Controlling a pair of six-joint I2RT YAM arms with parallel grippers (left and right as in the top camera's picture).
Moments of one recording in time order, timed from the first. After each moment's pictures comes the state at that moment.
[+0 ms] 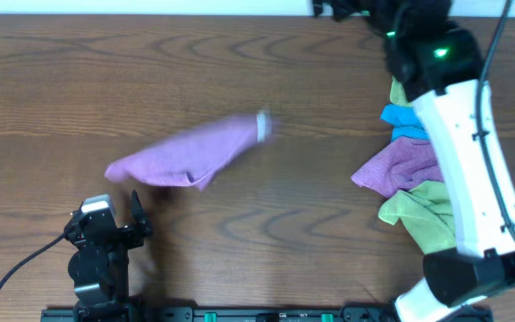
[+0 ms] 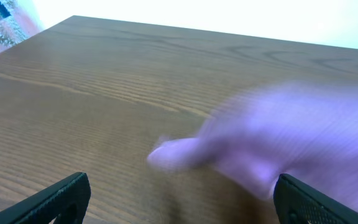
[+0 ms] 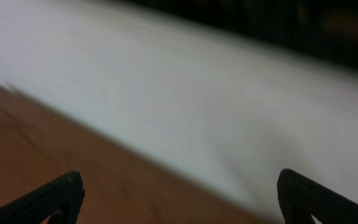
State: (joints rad) left arm 0.17 0.02 0.12 -0.42 -0.03 -0.04; right arm 0.25 1.79 2.03 -0.58 -0.11 -0.13
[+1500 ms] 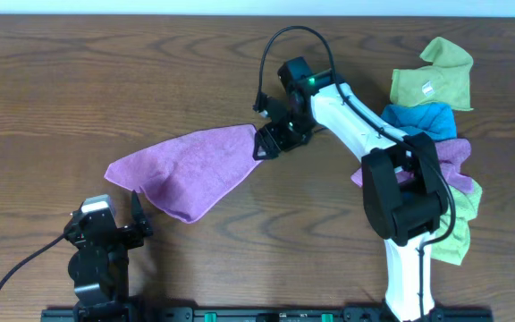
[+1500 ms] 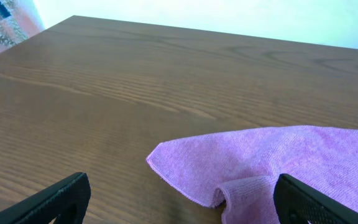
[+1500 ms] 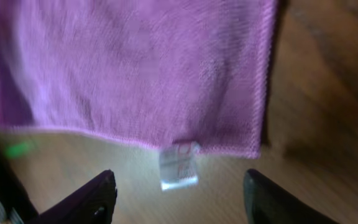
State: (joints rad) left arm 0.17 0.02 0.12 -0.42 -0.03 -0.04; right arm 0.42 2.20 1.68 -0.96 -0.53 -0.09
